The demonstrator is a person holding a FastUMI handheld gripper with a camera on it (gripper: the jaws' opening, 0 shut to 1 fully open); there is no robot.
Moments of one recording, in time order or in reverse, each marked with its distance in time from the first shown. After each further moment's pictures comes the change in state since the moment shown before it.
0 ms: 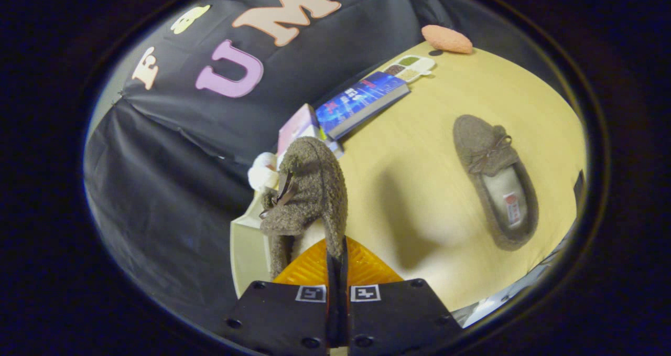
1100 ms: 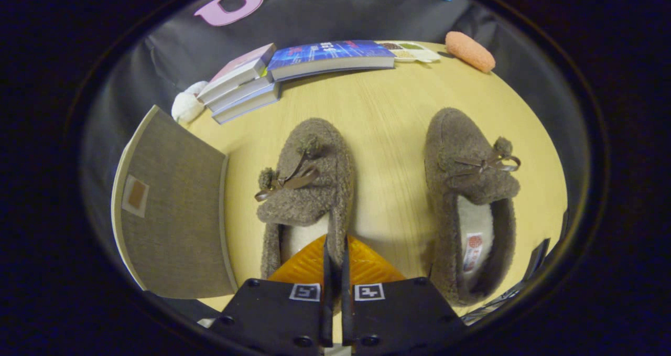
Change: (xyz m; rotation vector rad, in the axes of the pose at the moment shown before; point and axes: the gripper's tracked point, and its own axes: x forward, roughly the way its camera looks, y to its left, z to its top) arm 0.068 -0.154 -0.016 -0.354 0.168 -0.432
